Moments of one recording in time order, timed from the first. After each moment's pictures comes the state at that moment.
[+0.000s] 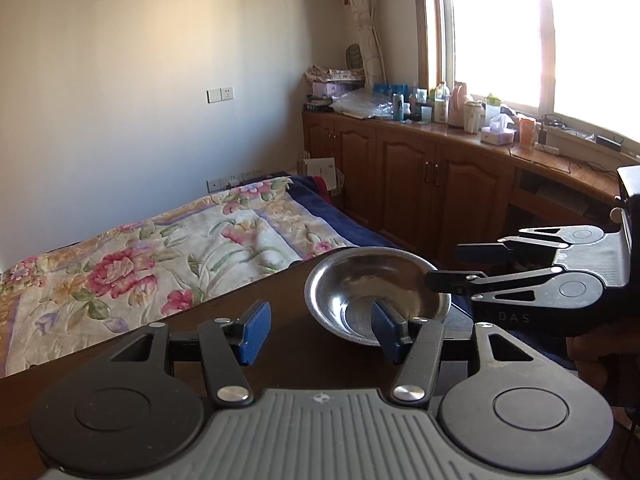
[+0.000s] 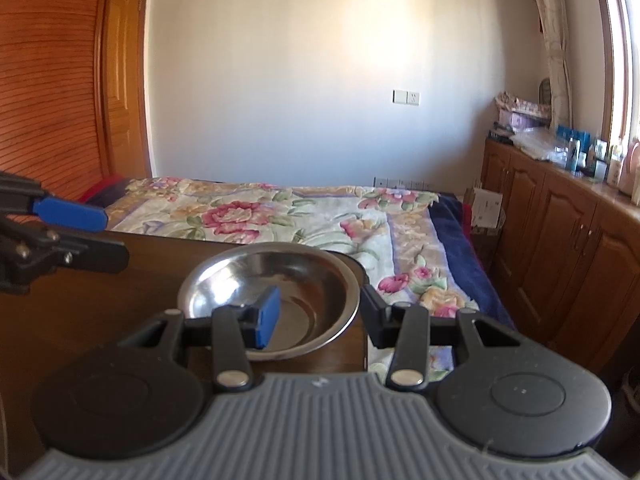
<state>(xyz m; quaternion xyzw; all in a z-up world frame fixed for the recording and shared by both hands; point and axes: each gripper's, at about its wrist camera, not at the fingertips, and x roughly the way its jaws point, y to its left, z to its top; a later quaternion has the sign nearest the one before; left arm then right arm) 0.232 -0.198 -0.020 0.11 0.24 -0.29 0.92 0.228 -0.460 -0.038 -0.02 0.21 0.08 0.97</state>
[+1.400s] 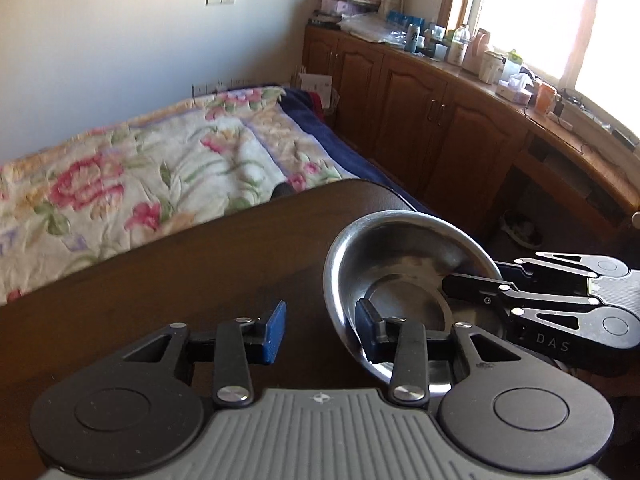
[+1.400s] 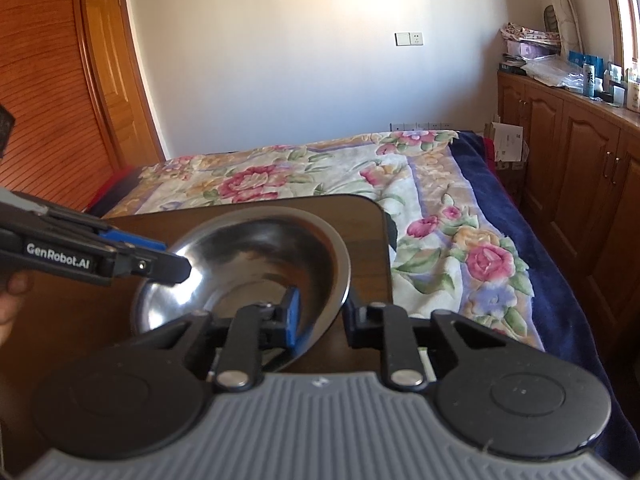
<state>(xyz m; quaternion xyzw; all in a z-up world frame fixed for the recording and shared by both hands) 0.306 -0.213 -0.050 0.07 0.39 -0.29 0.87 0.249 -0.465 -0.057 0.06 0.29 0.11 0.95</state>
